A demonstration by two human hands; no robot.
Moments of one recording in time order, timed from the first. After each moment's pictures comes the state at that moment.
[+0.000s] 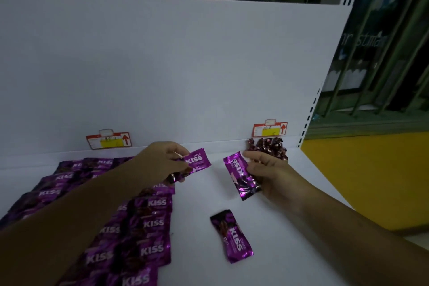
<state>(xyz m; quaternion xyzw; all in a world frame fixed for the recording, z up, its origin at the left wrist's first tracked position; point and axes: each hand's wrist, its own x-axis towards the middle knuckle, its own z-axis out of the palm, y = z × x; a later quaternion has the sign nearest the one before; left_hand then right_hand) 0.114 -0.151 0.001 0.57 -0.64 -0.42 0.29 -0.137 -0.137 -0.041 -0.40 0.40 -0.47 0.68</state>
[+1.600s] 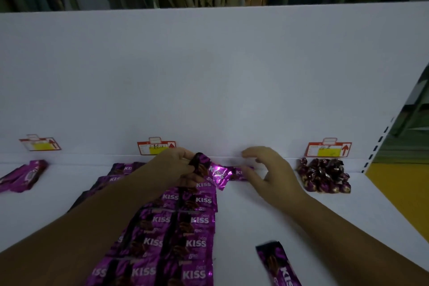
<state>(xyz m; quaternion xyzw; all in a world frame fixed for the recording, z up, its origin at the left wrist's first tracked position) 0.170 -0.168 -0.002 0.59 -0.49 -0.51 0.38 -0.060 -0.212 -0.065 -0.81 0.37 -0.46 0.09</state>
